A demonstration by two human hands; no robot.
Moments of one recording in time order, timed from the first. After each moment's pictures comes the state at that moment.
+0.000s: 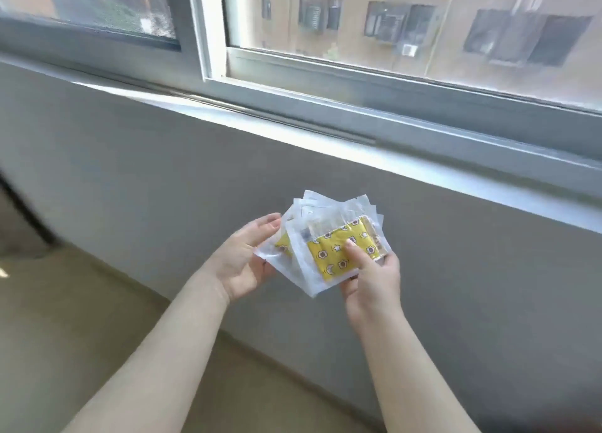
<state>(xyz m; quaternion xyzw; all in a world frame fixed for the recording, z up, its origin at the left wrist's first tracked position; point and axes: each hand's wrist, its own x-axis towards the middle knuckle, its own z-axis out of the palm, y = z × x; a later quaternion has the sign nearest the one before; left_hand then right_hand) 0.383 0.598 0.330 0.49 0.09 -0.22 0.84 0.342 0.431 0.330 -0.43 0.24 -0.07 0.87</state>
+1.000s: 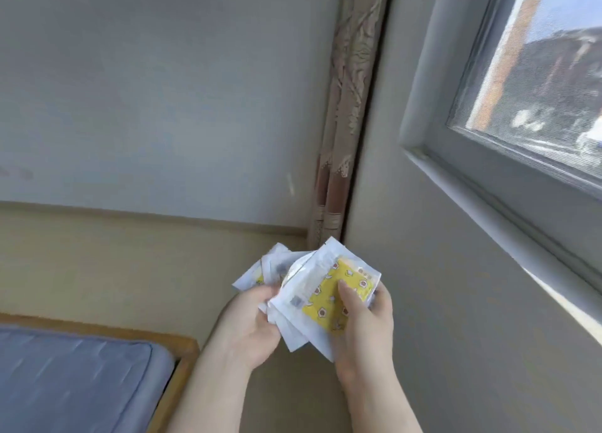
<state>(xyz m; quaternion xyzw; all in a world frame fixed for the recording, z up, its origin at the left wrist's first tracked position) 0.422 1.134 0.373 0.28 0.35 0.44 0.78 0.538 1.076 0.374 -0.51 -0.15 0.41 0.74</state>
